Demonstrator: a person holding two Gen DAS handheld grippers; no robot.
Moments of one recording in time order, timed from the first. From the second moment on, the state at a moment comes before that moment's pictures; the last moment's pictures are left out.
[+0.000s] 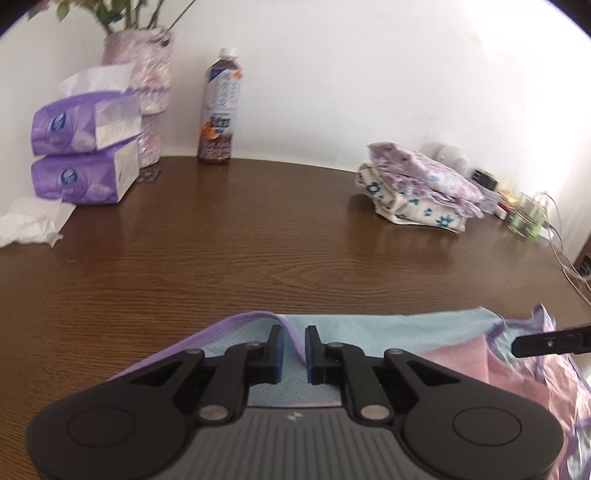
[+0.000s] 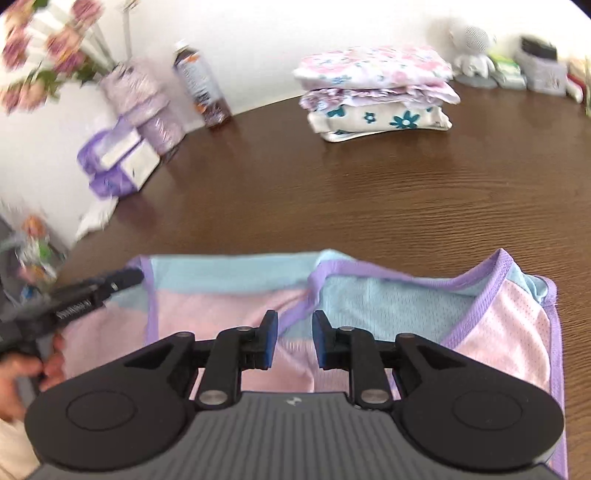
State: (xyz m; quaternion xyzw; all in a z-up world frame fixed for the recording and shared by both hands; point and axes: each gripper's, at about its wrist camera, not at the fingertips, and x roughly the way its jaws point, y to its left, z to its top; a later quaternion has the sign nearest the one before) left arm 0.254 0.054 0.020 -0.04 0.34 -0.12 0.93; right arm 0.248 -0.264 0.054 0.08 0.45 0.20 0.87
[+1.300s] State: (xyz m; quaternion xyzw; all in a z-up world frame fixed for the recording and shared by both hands) left arm 0.202 -0.007 0.006 0.09 0.33 -0.23 0.91; right arm 0.262 -0.267 0.044 0.09 0.43 0.17 0.88
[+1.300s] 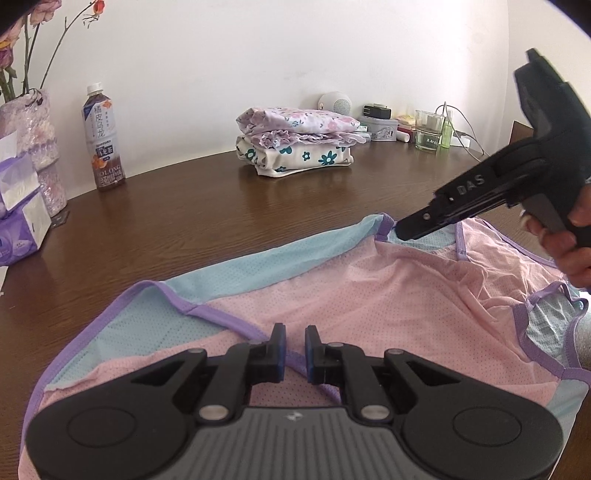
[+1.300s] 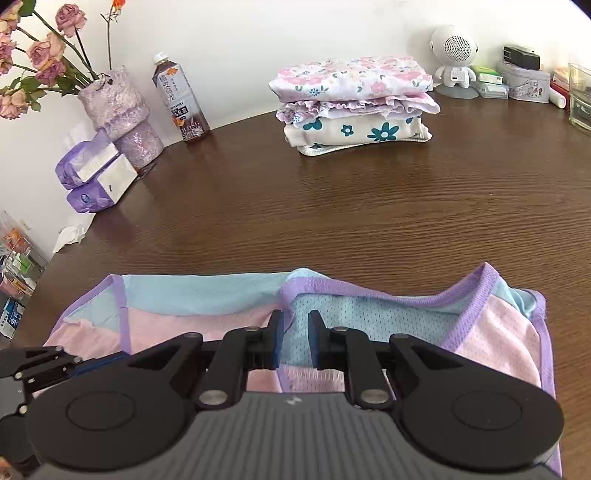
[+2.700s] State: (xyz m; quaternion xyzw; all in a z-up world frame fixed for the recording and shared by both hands) left arm 0.153 -0.153 0.028 0.52 0.15 -0.43 0.72; right arm 0.123 -0.247 0.026 -0.60 0.16 0.29 0.73
